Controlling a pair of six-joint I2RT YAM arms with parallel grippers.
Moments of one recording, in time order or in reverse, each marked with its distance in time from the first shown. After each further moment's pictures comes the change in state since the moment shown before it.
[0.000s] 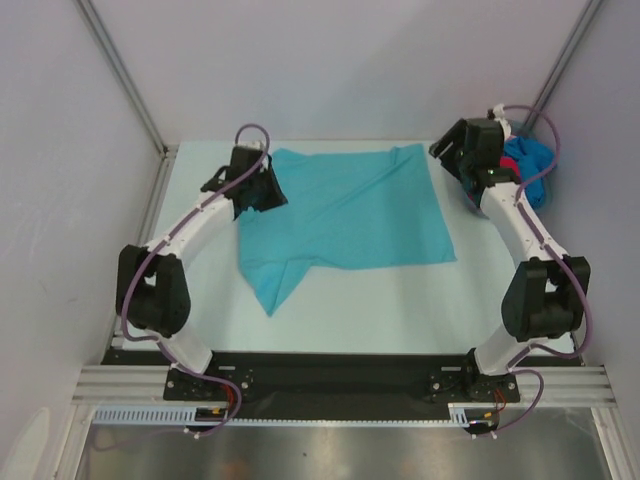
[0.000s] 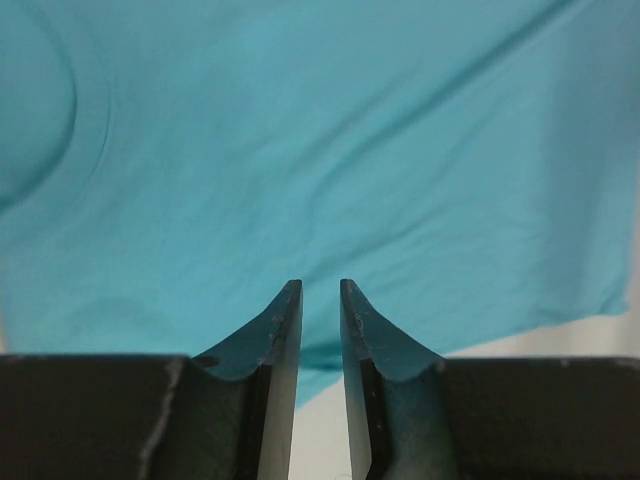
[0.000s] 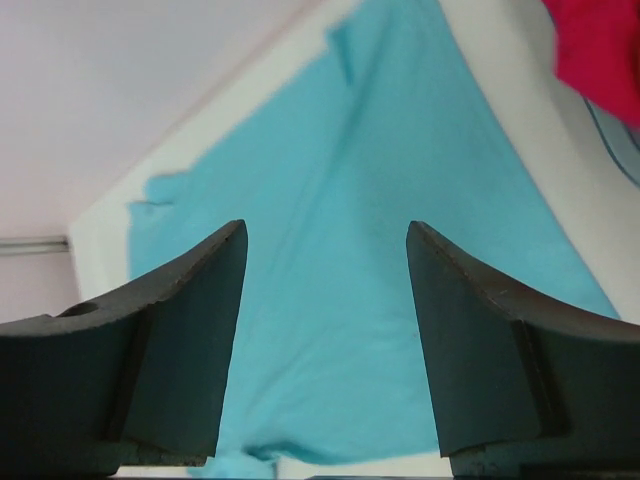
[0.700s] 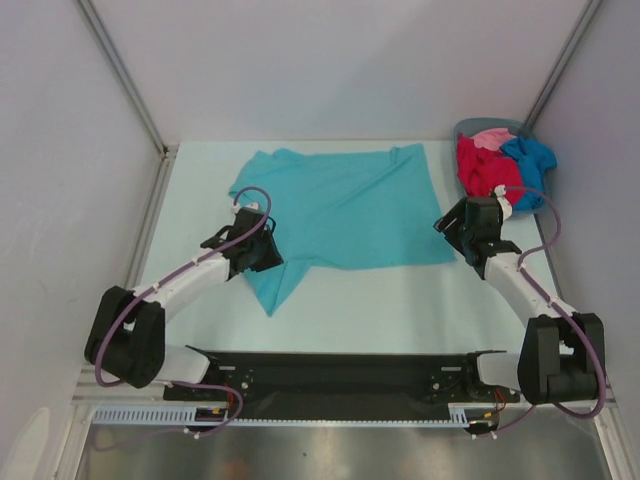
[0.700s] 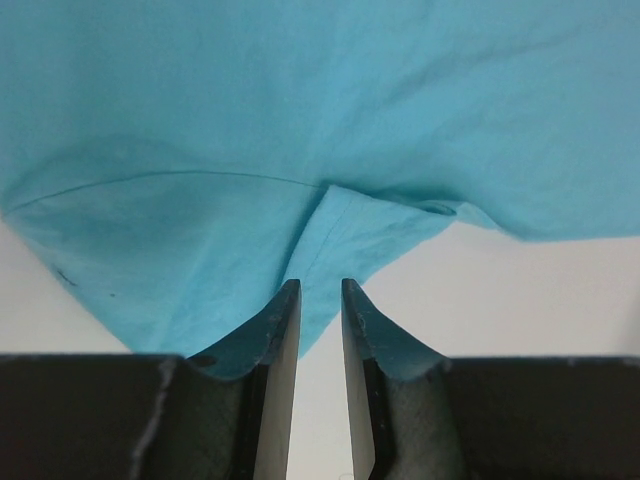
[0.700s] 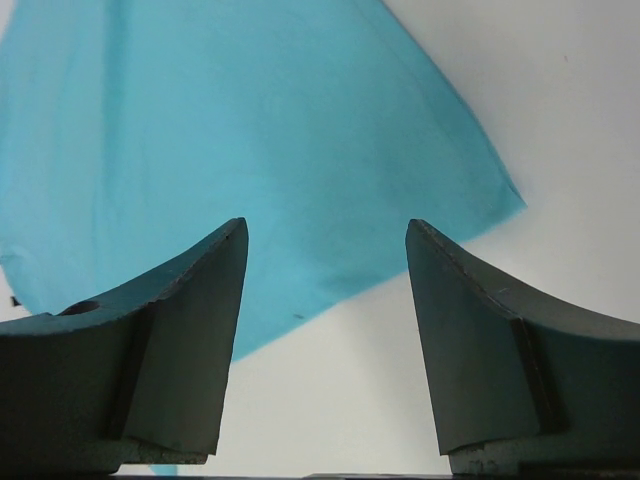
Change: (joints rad) left arm -0.121 -0.306 -0.599 0.086 -0.110 -0.148; right arm -0.012 -0.384 -0.718 0.107 0.036 0.064
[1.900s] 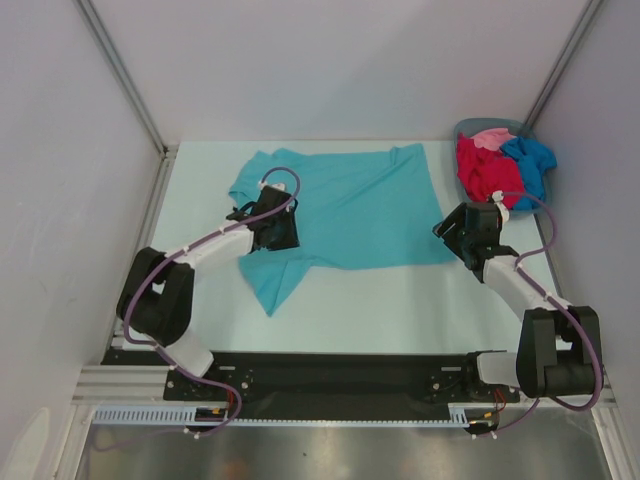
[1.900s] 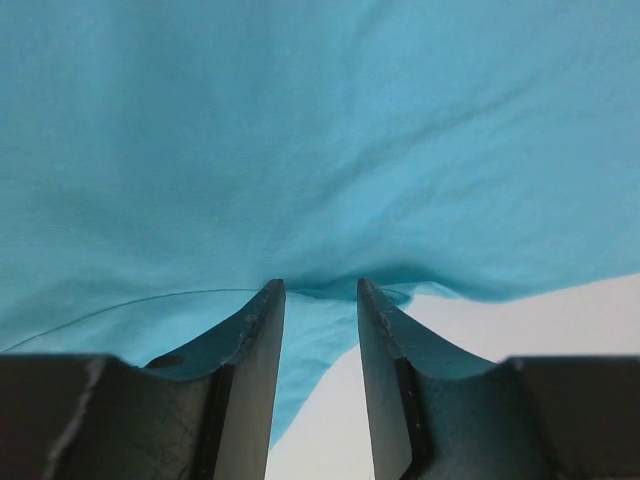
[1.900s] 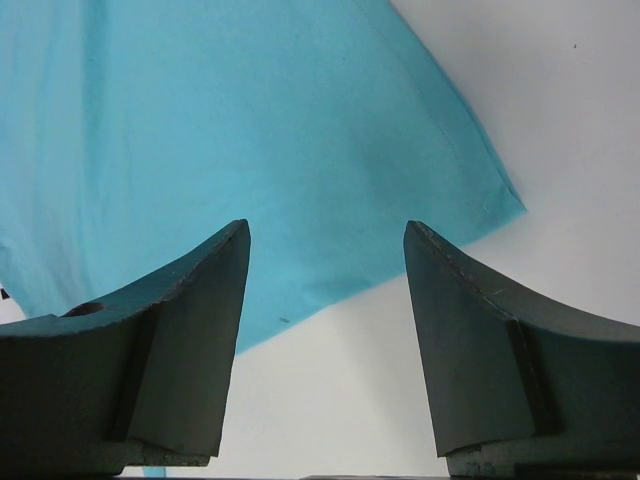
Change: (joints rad) left arm -0.053 0.268 0.257 -0.011 -0.026 0.140; right arm -0.020 0.034 -0.079 0.087 -0.050 -0.008
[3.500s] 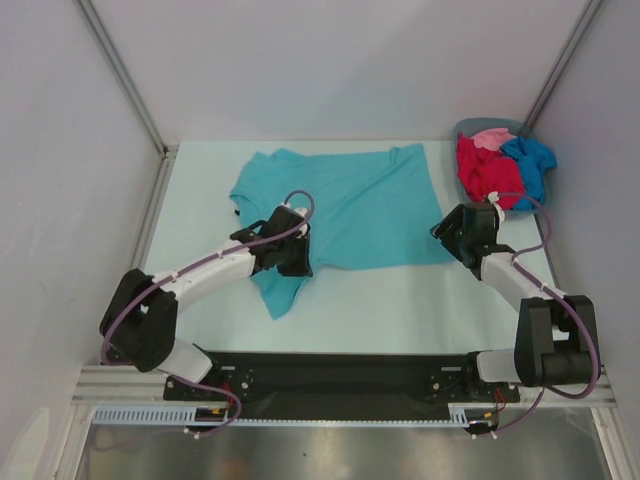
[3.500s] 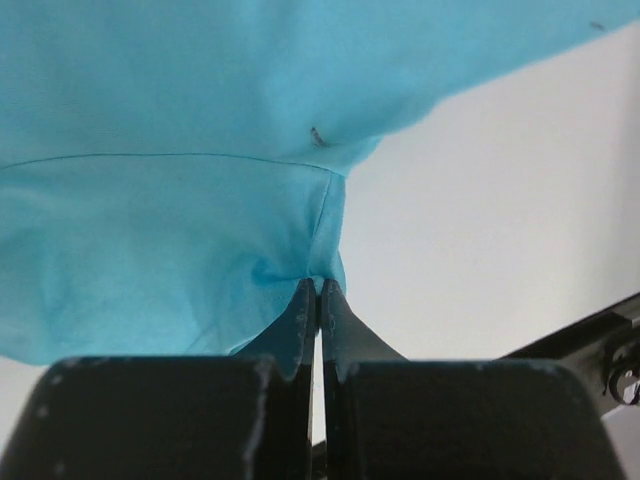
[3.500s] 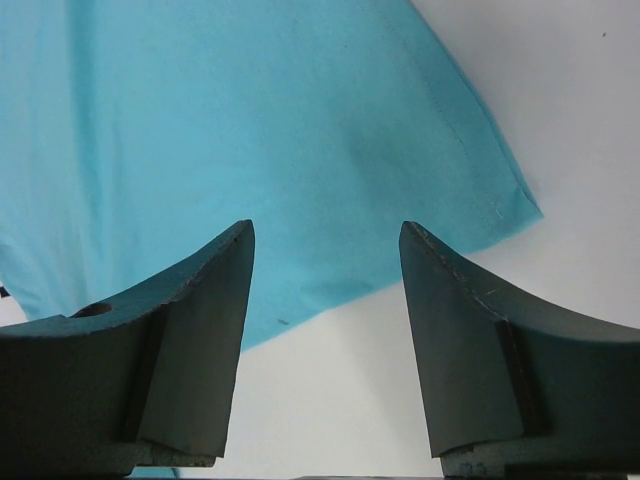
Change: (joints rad) left arm -0.133 -0.145 -0.102 -0.097 0.180 0.004; right arm -0.003 0.046 0.000 0.025 -0.034 0.004
